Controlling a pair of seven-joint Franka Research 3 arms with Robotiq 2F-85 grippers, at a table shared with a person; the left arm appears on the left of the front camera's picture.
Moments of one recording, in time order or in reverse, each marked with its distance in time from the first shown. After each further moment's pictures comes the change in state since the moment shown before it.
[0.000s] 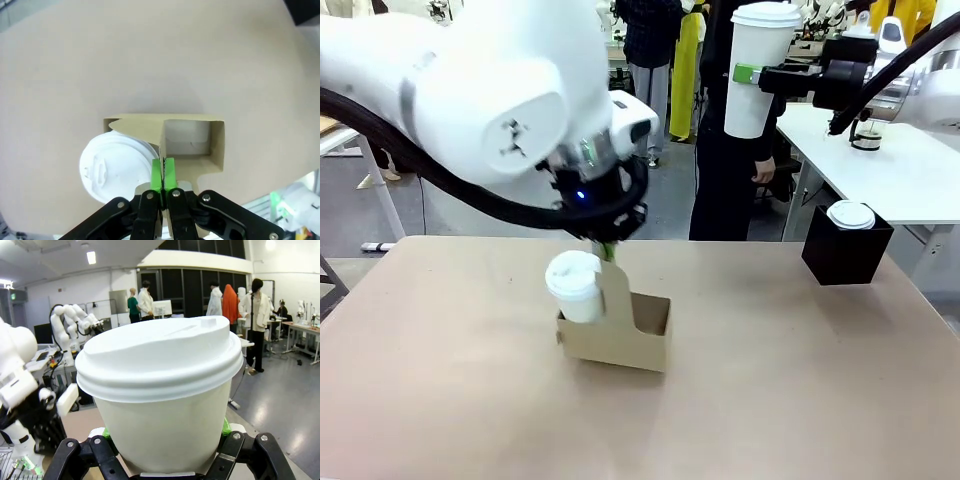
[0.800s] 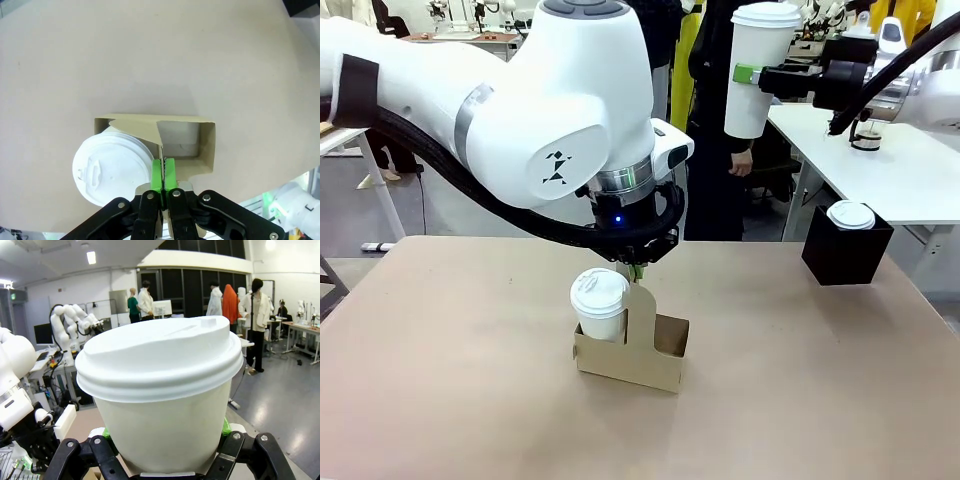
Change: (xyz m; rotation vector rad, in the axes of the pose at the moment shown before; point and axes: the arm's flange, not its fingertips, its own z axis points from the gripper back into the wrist) left arm -0.006 -0.029 -0.015 -0.012 0.027 0.019; right arm 0.000 0.000 0.000 0.000 0.000 0.000
